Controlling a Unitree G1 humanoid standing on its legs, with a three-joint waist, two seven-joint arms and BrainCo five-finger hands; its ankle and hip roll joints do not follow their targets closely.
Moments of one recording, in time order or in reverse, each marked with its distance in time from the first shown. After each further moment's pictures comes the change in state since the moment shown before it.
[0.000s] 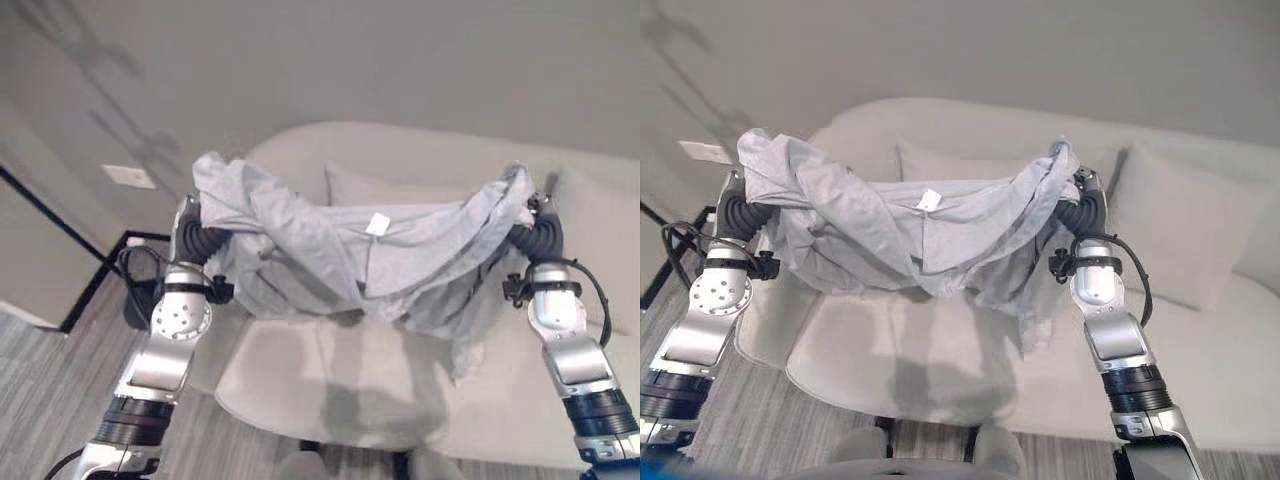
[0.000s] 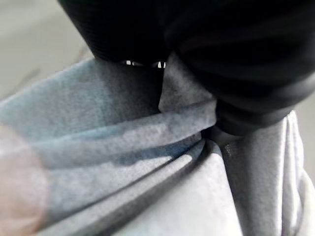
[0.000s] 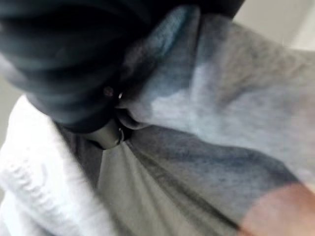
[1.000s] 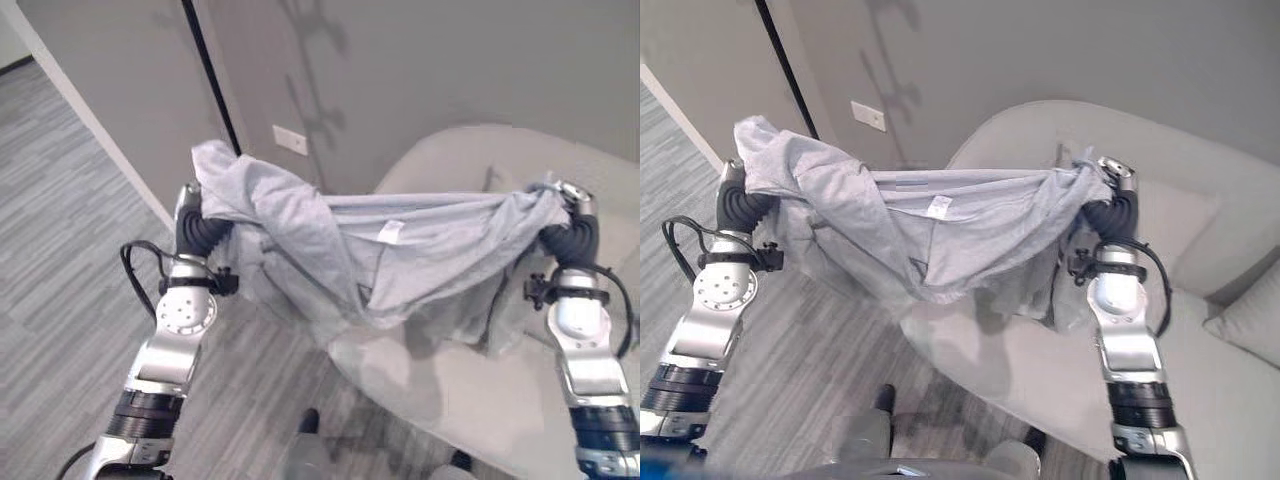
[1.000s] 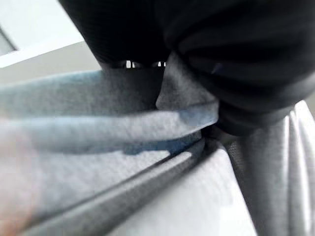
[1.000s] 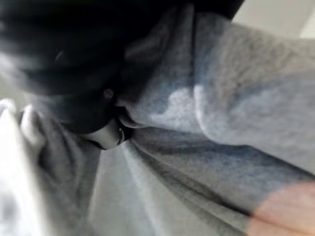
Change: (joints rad) left arm -0.091 0.014 -0.008 -0.007 -0.005 -0.046 0.010; right arm 0.068 0.111 -0.106 -0.062 -0.001 -0.002 -0.016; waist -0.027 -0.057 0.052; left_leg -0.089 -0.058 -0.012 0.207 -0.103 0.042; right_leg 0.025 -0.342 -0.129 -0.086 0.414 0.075
